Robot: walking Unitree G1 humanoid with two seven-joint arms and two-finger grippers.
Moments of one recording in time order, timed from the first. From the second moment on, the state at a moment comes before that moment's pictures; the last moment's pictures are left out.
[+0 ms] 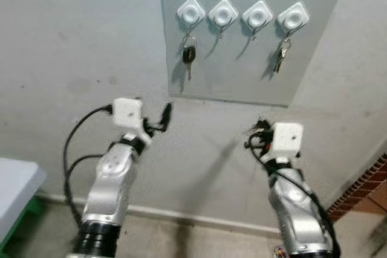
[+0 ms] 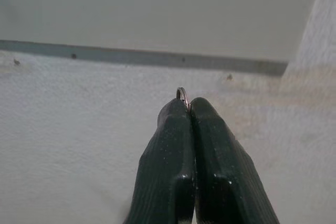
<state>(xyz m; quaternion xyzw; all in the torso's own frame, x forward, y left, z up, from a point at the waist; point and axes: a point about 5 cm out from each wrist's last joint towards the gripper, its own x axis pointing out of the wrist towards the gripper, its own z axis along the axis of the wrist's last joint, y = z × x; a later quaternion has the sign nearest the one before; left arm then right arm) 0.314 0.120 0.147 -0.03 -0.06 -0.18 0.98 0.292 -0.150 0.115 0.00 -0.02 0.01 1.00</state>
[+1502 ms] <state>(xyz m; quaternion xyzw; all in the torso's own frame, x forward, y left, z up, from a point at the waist) 0.295 0.074 0.216 -0.01 -0.14 -0.34 0.93 0.331 -0.095 0.231 0.11 -0.20 0.29 0.93</state>
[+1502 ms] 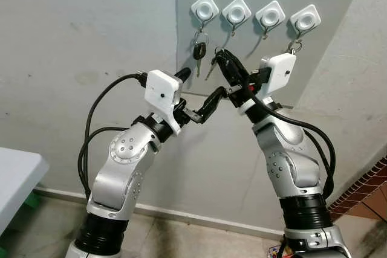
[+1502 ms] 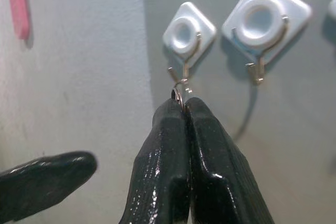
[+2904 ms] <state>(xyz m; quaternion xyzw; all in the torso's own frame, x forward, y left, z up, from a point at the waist) 0.293 0.071 0.219 -0.02 -0.14 -0.35 0.93 0.360 -0.109 0.239 0.30 -0.18 0.26 0.90</state>
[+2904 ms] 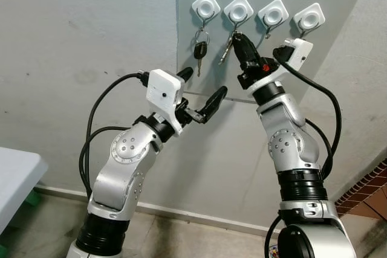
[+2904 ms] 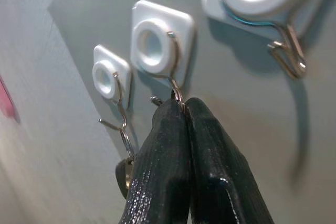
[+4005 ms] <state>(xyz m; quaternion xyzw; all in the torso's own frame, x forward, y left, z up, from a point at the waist) 0.301 0.088 0.182 -0.07 -0.08 -0.28 0.95 0.319 -0.111 0.170 0.22 -0.14 0.24 0.94</state>
